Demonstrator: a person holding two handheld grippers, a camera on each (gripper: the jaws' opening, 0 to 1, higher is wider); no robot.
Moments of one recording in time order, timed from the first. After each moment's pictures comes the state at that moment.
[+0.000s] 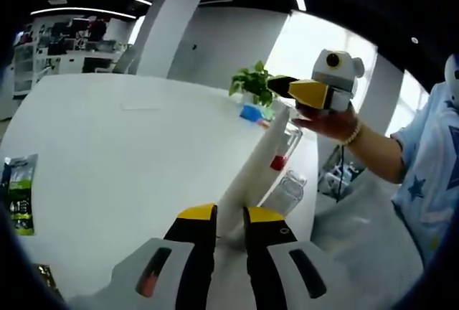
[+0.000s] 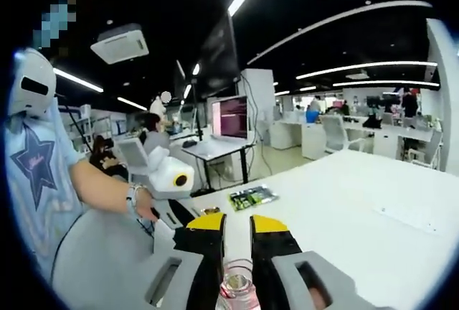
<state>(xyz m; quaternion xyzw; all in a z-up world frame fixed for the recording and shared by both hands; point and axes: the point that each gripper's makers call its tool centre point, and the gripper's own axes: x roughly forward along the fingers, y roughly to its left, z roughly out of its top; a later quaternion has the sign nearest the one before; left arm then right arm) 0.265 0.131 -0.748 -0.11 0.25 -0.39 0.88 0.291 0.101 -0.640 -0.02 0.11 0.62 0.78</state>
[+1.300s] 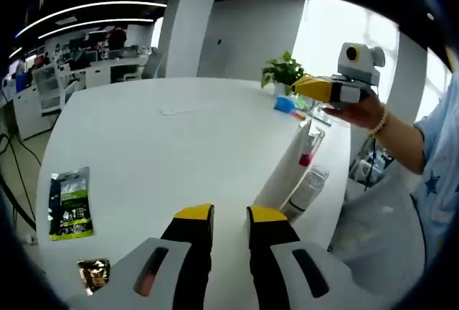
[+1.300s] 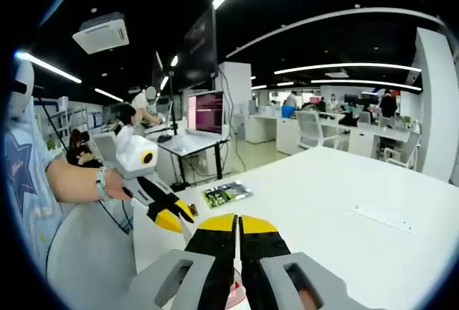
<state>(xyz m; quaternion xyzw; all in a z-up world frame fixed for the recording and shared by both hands) 0.256 0.210 -0.716 -0.03 0.28 -0.27 0.92 0.314 0.092 -0.624 -0.06 0.12 0.53 0.83</state>
